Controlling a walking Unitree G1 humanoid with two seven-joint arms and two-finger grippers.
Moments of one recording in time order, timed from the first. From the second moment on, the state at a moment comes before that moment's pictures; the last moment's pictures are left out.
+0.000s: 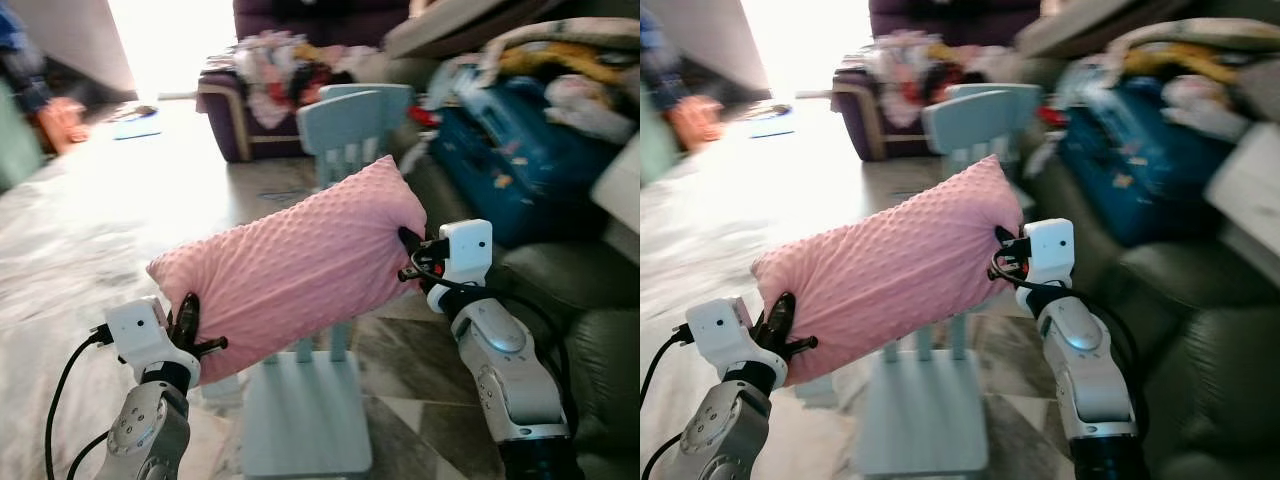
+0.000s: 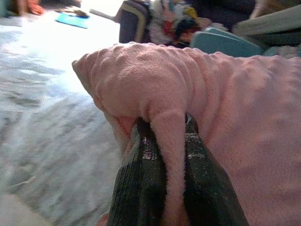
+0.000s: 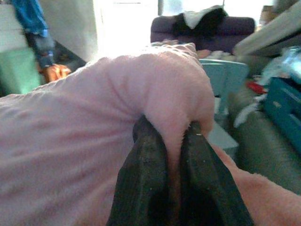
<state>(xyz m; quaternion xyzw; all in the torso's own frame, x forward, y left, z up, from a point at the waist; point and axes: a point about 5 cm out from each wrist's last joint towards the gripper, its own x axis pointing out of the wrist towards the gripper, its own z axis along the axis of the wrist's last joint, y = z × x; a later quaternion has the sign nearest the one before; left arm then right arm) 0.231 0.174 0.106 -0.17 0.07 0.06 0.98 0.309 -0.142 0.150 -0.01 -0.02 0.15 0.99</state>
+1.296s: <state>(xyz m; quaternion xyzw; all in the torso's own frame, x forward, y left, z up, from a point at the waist) 0.234 0.164 0.110 -0.19 0.06 0.02 0.98 0.310 -0.146 0.154 -0.01 -0.02 0.14 0.99</state>
